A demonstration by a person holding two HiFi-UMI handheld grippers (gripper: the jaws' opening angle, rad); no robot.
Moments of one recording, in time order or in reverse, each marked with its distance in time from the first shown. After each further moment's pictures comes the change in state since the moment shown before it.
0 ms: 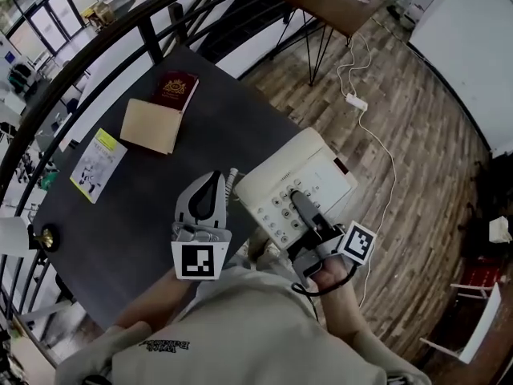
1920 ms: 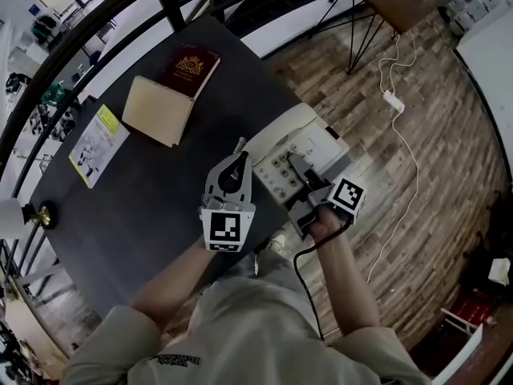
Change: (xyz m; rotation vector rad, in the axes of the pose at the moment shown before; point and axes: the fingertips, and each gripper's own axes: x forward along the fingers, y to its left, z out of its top) left arm 0.130 0.011 -0.152 -0.072 0.221 0.083; right arm 0.152 -0.171 0.085 0.027 0.172 -0.260
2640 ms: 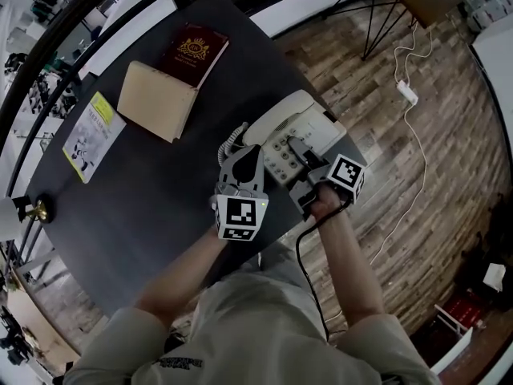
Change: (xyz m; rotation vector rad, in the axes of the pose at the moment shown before) left arm 0.058 0.014 -0.082 -0.045 0.193 -0.022; right arm 0.086 -0.069 0.018 0.045 0.081 -0.114
